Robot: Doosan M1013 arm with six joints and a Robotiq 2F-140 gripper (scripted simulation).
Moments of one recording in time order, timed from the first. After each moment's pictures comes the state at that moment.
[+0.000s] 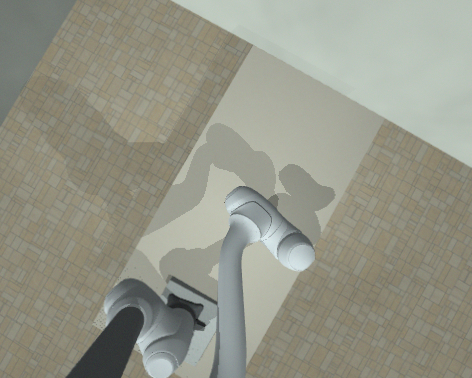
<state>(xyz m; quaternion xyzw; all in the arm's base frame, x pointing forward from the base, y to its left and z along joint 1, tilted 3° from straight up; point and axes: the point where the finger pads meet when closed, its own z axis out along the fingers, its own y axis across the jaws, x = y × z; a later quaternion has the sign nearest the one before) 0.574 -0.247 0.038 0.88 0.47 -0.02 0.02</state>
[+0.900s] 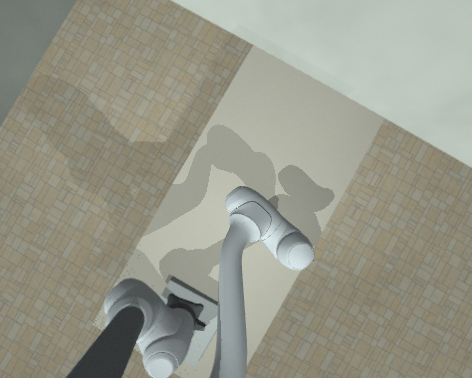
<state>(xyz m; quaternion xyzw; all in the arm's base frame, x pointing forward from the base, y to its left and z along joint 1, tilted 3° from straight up) 0.574 -0.247 0.032 0.88 0.47 -0.02 0.02</state>
